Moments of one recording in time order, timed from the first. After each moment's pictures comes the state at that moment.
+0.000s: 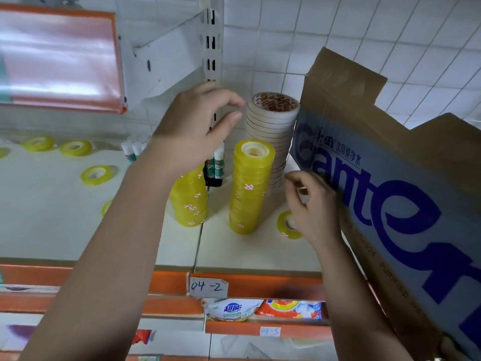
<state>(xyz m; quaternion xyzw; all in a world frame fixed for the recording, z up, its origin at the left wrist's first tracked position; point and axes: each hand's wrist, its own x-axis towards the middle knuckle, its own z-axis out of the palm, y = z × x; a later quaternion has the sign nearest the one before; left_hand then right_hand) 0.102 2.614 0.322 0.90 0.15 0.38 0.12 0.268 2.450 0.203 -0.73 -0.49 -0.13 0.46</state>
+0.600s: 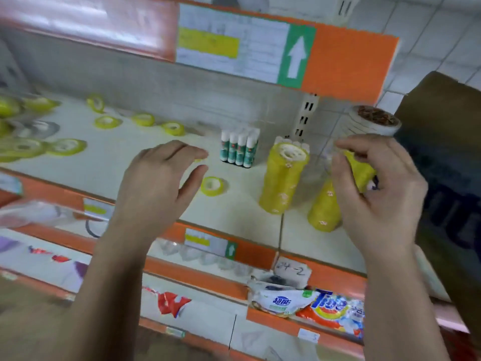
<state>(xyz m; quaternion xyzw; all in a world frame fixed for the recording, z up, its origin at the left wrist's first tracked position) -0.110 2.600 0.263 0.85 0.34 0.39 -0.05 0.127 2.462 0.297 -0.61 -0.57 -0.22 0.50</state>
